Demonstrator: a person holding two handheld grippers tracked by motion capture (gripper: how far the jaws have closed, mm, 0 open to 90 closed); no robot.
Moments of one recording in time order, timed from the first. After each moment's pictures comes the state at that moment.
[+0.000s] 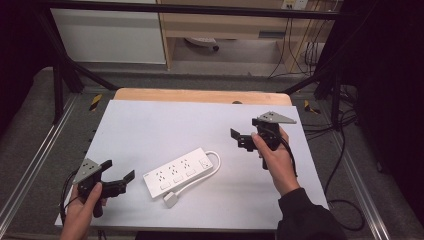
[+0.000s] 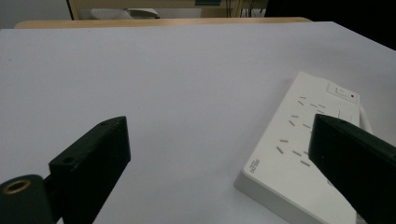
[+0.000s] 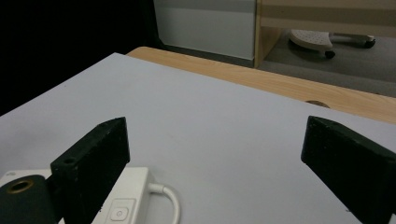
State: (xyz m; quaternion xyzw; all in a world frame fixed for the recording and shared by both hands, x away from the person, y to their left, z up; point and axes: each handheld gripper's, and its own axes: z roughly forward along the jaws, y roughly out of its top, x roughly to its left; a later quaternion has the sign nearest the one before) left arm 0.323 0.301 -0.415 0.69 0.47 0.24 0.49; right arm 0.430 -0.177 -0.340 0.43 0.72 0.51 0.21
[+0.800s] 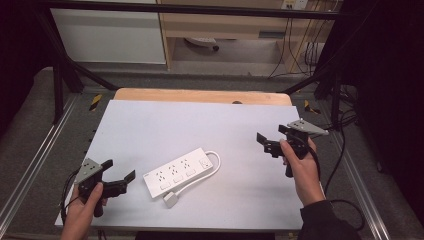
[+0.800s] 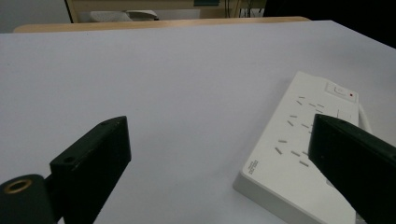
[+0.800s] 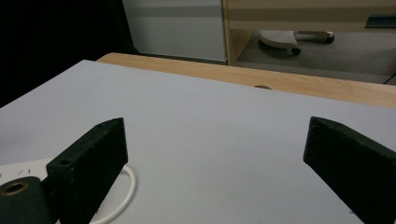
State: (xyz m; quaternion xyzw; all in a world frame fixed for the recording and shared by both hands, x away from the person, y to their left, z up) left arm 0.323 0.299 -0.414 0.70 0.46 0.25 0.49; right arm 0.407 -0.245 -0.347 0.47 0.68 0.51 0.24
